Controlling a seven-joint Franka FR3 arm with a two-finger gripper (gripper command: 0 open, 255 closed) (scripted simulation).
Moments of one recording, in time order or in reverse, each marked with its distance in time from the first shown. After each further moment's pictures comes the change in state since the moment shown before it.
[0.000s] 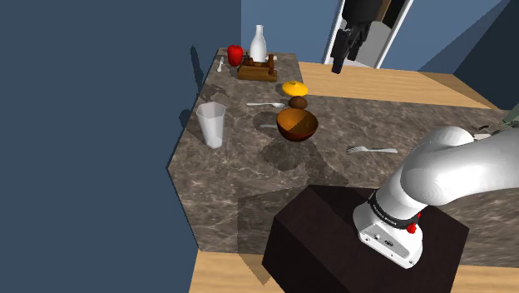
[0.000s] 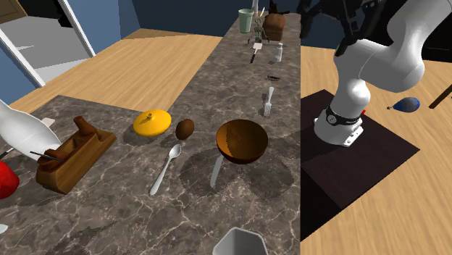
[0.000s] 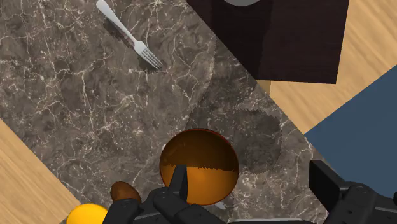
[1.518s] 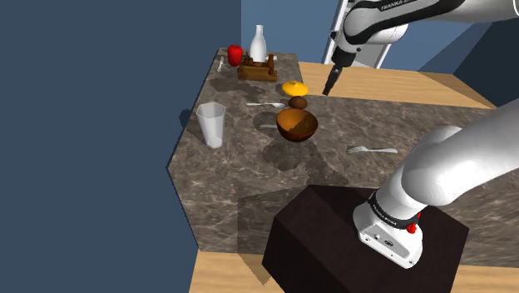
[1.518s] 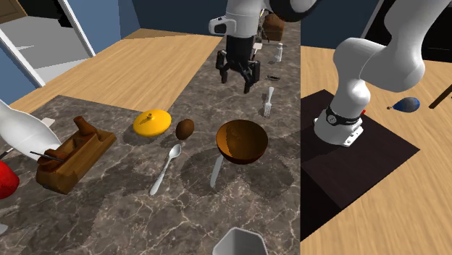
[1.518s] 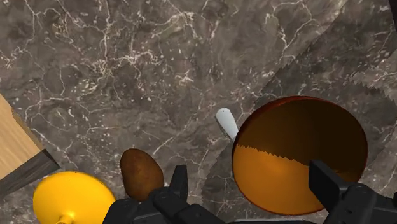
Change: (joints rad) arm 0.025 0.356 -0.504 -0.190 -0.032 0.689 -0.658
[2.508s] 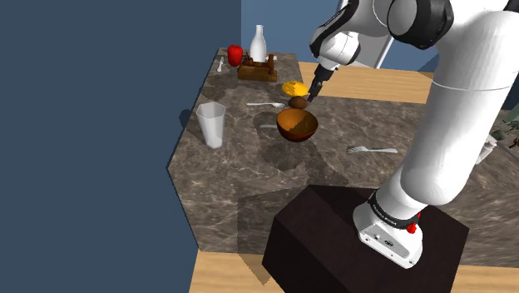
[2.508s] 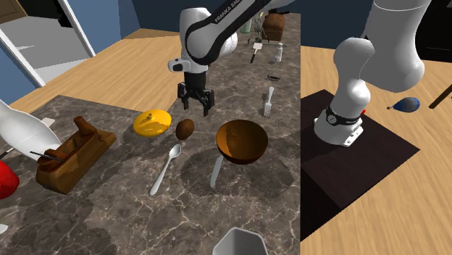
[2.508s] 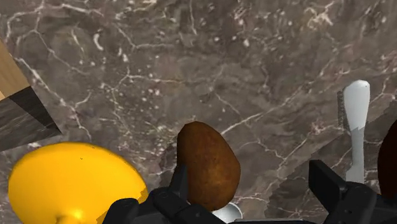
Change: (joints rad) arm -0.018 0.707 -0.117 0.385 0.673 0.138 -0.779
